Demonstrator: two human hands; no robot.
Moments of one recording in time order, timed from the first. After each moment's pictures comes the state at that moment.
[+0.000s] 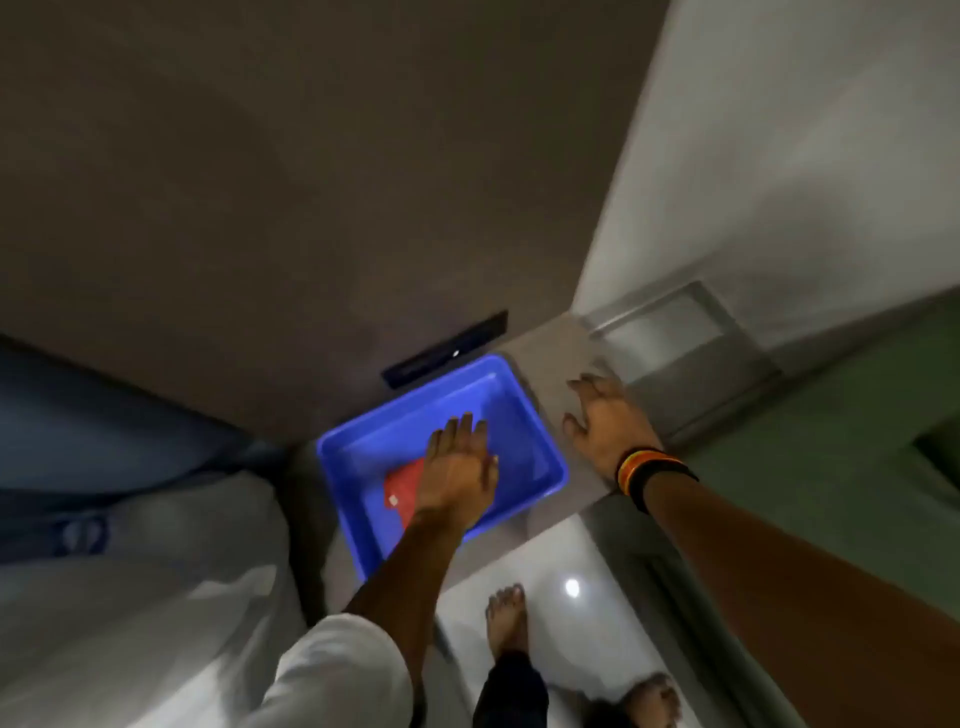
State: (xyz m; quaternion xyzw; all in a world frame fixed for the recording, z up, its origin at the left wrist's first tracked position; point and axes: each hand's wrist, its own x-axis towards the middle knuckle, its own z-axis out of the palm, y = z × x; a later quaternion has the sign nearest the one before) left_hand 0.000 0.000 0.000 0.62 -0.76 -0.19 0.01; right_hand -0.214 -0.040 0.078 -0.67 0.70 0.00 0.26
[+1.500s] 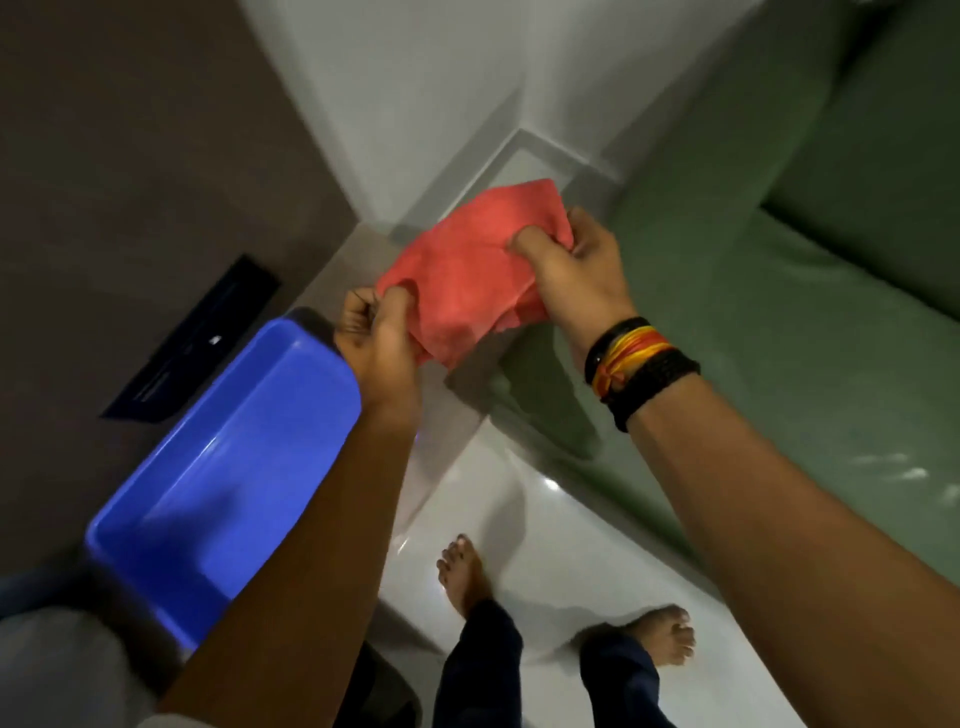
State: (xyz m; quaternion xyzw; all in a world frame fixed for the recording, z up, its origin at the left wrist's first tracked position) left_hand -0.236 -0.057 -0.021 0.55 -0.37 -0.56 0.49; right_hand -0.386 -0.011 0.051 -0.19 0.71 -0.56 0.39
